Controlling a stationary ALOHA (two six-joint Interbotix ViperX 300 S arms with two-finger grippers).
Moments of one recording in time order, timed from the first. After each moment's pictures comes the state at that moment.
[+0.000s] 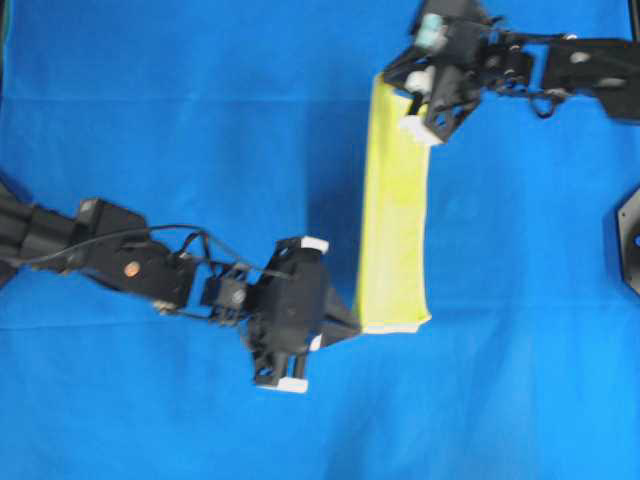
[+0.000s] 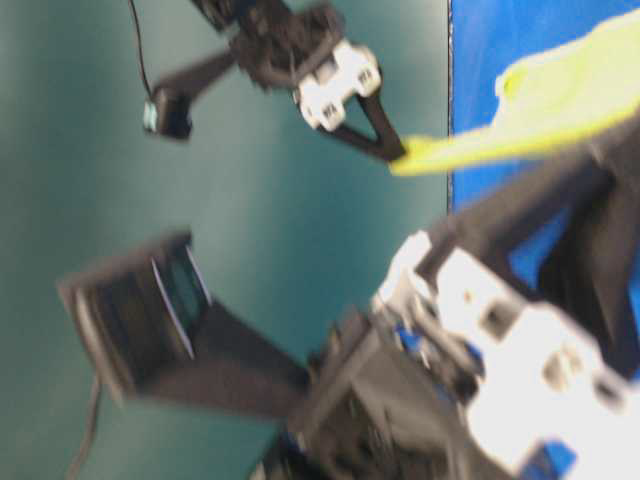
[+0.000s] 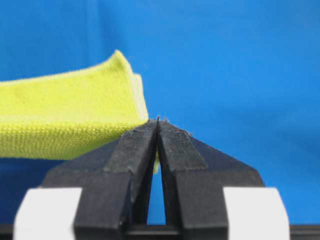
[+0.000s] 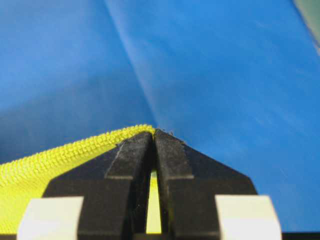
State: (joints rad) left arm -0.23 0.21 0.56 -0.03 -0.30 -0.05; right arm -0.43 -0.02 0.68 -0.37 0.00 0.32
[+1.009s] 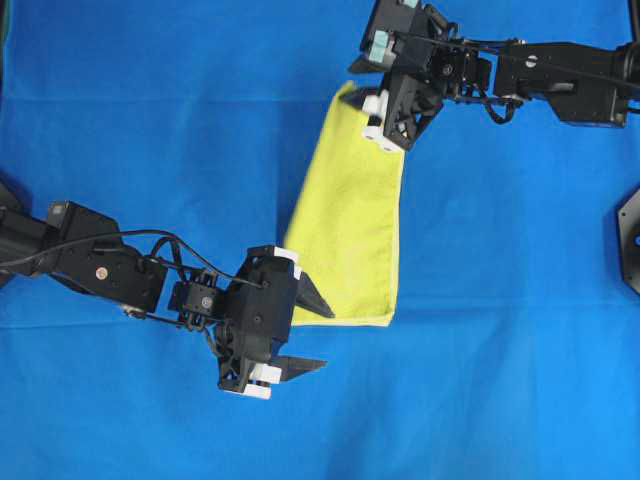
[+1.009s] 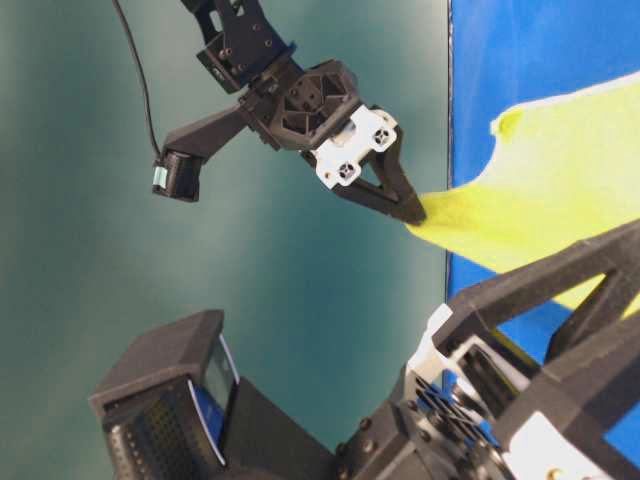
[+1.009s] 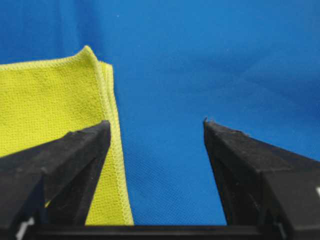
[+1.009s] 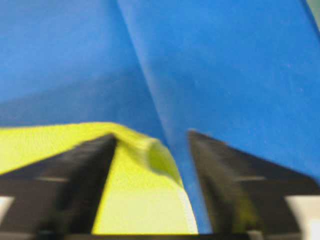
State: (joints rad) left arm -0.25 0.17 0.64 -0.03 -0.33 -0.04; right arm -0.39 0.05 0.60 -0.38 -0.01 0.29
